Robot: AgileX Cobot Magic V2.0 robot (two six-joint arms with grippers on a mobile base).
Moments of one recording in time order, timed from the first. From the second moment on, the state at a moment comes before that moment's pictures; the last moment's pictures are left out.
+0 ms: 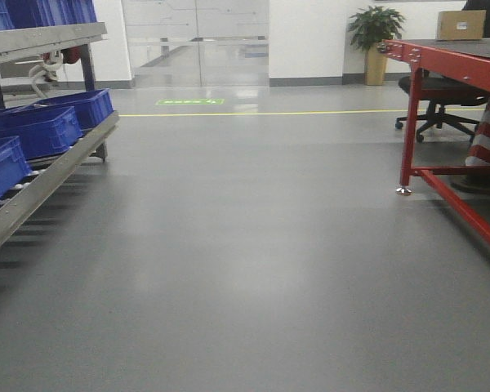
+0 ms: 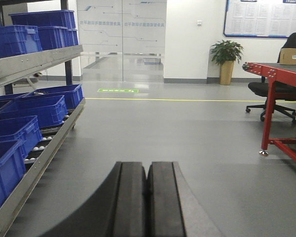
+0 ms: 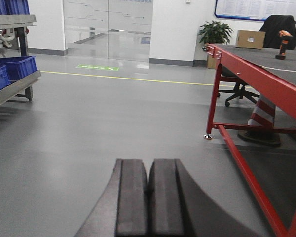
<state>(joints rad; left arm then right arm) -0.02 0.00 0.00 0.01 0.00 0.00 -0.09 0.00 0.00 0.11 0.08 -0.12</state>
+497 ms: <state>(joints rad) -0.02 0.00 0.00 0.01 0.00 0.00 -0.09 0.00 0.00 0.11 0.08 -0.12</state>
